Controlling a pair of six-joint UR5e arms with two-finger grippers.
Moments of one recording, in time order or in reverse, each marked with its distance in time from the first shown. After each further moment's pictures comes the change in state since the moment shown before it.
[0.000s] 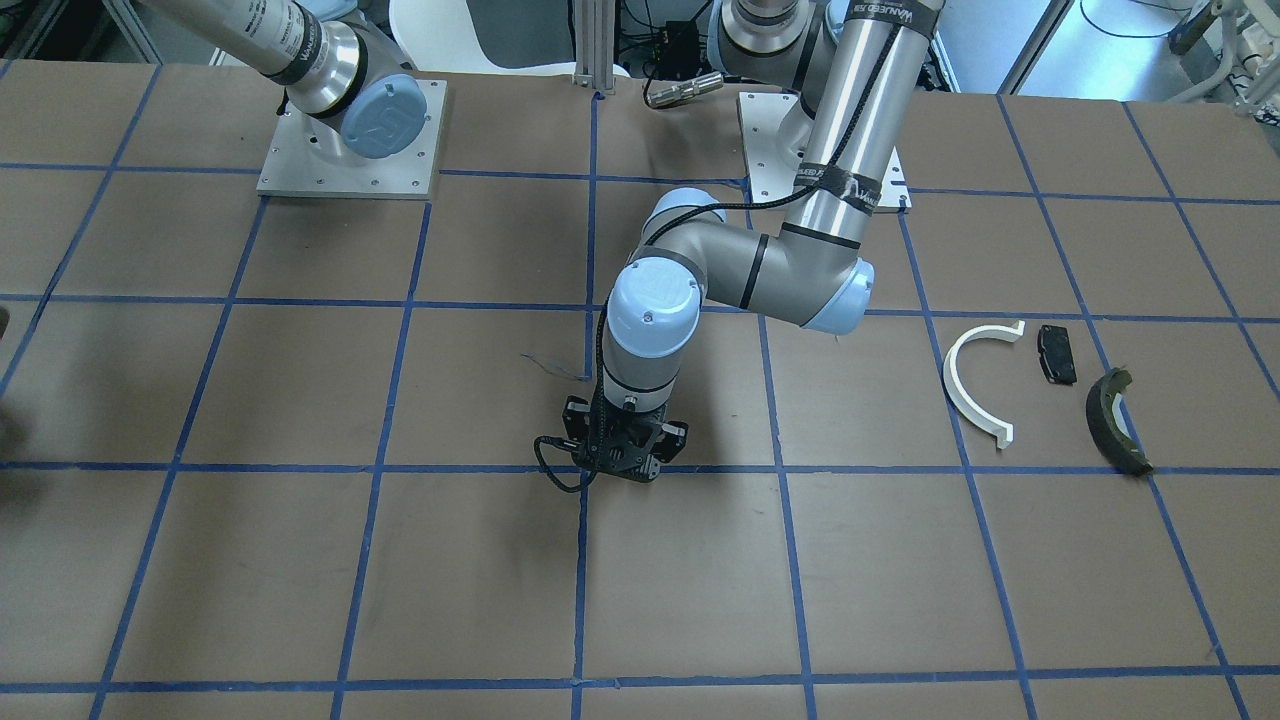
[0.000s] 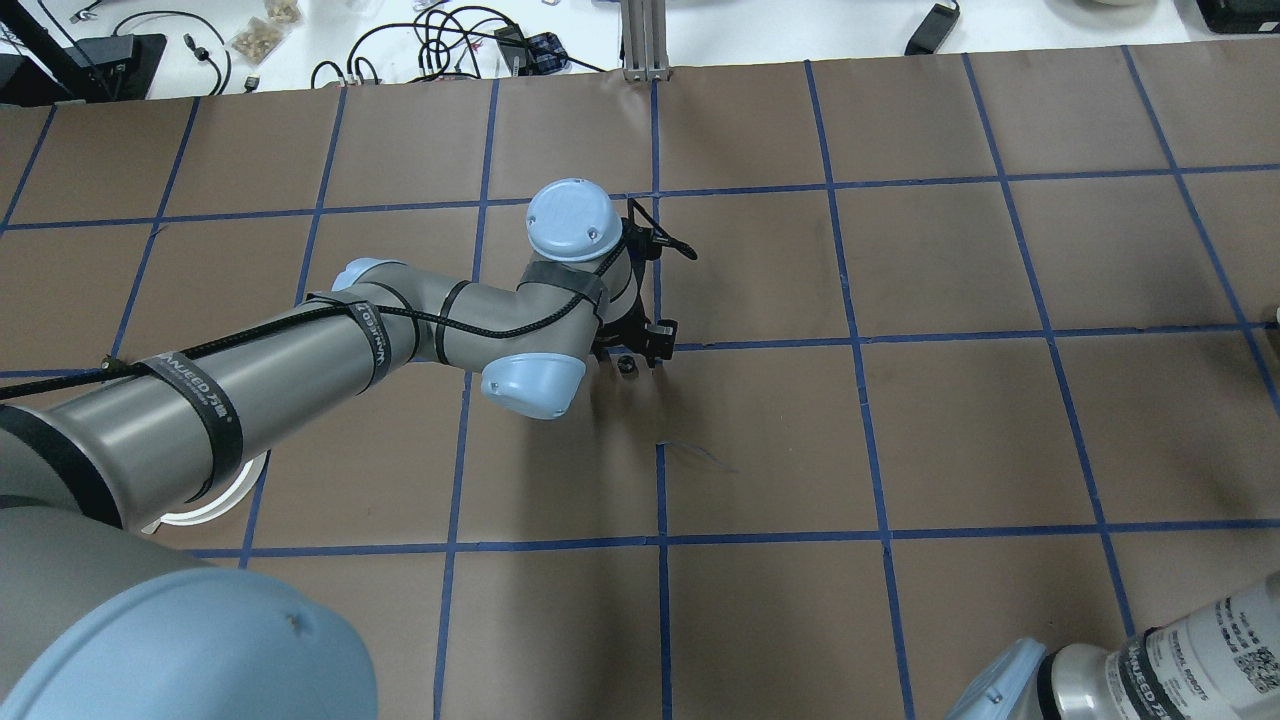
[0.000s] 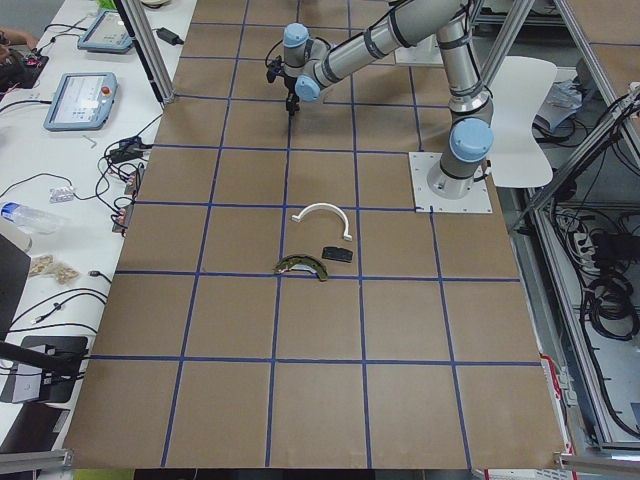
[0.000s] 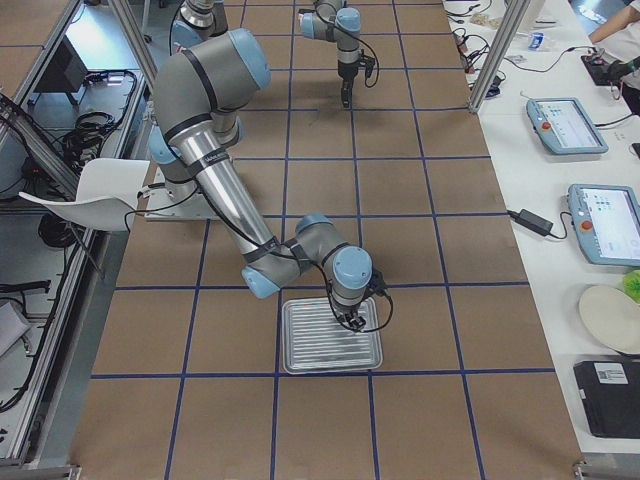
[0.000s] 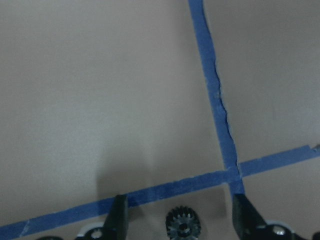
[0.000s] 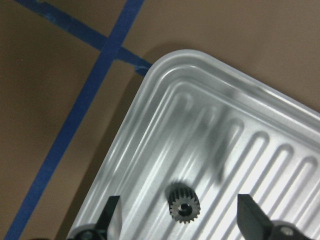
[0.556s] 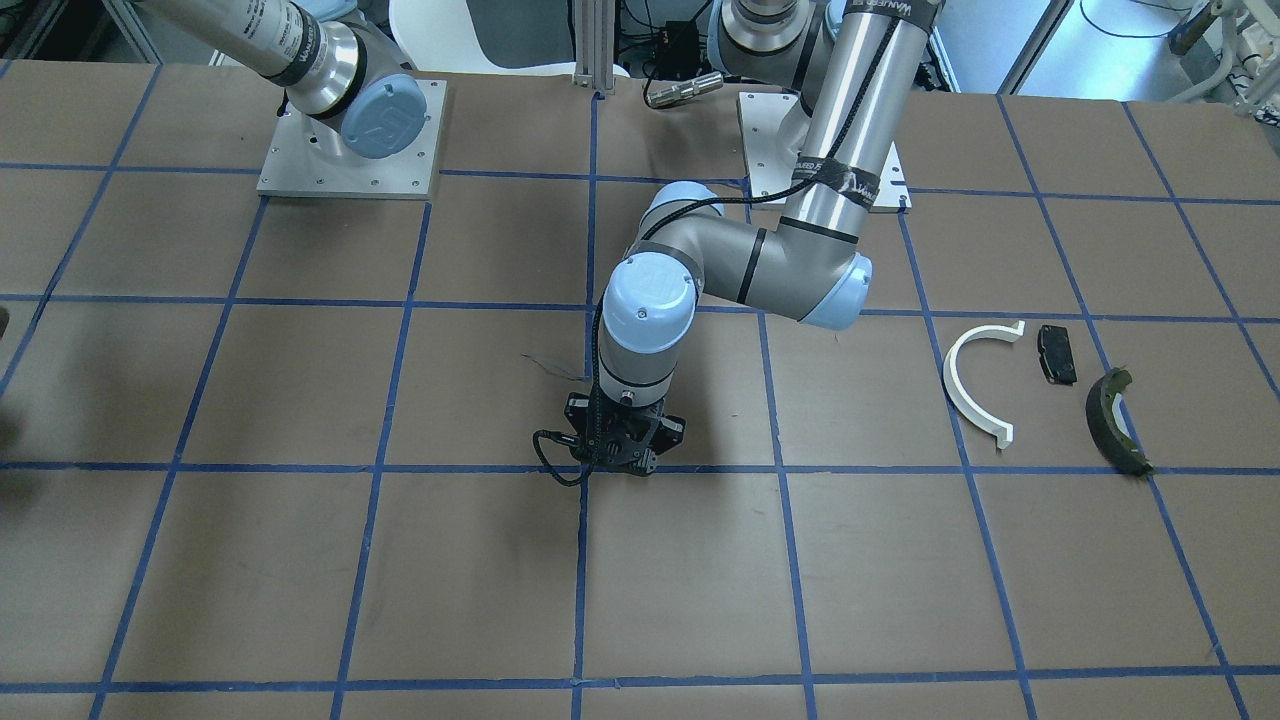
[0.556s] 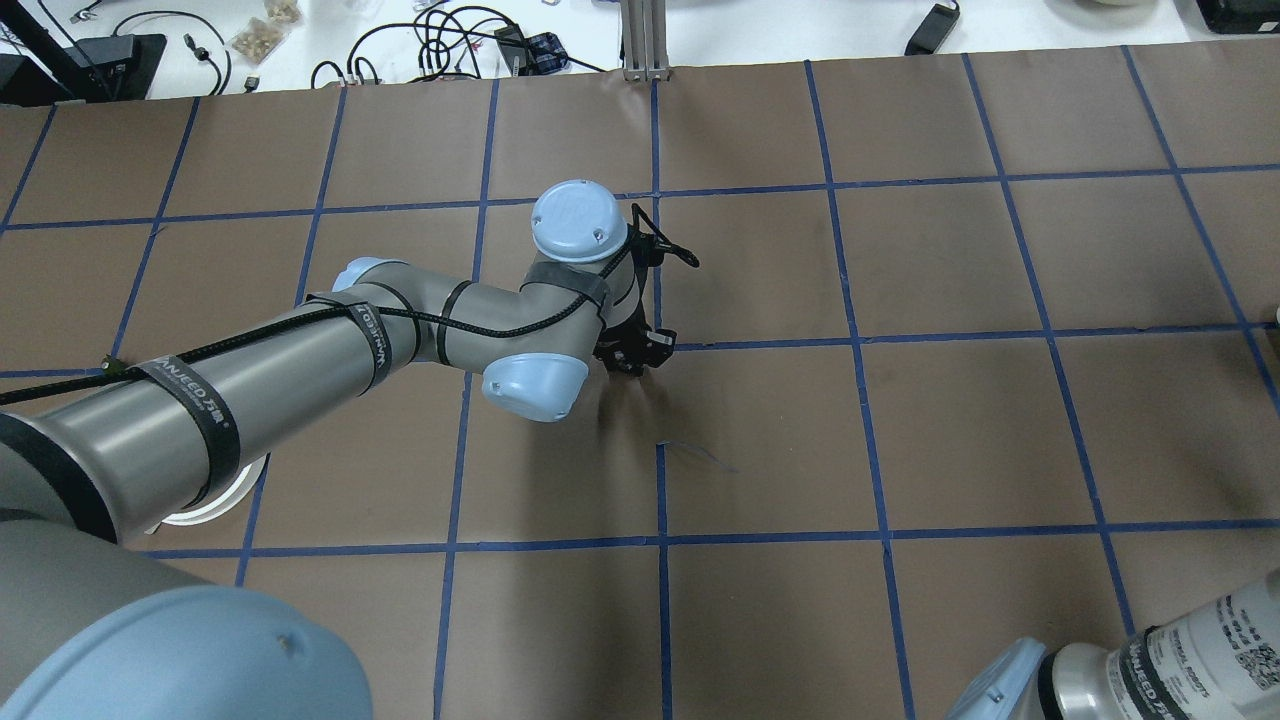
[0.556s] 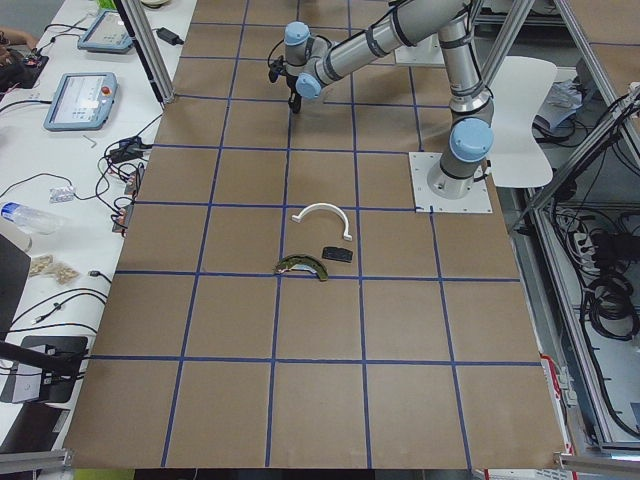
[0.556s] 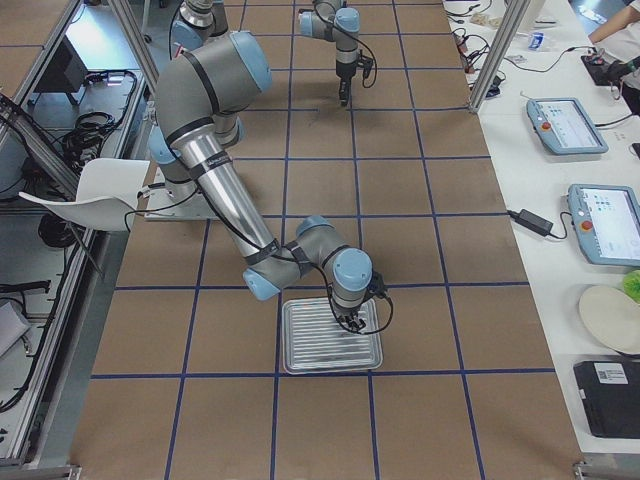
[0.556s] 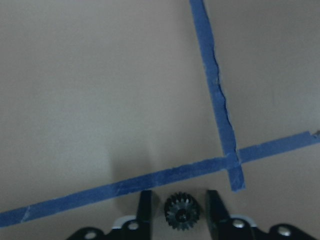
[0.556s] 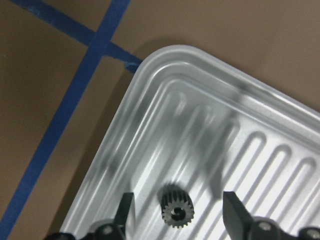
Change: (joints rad) left arm -0.008 0.013 -0.001 -0.045 0.011 0.002; right arm 0.000 0.010 0.000 -0.018 -0.007 0.002
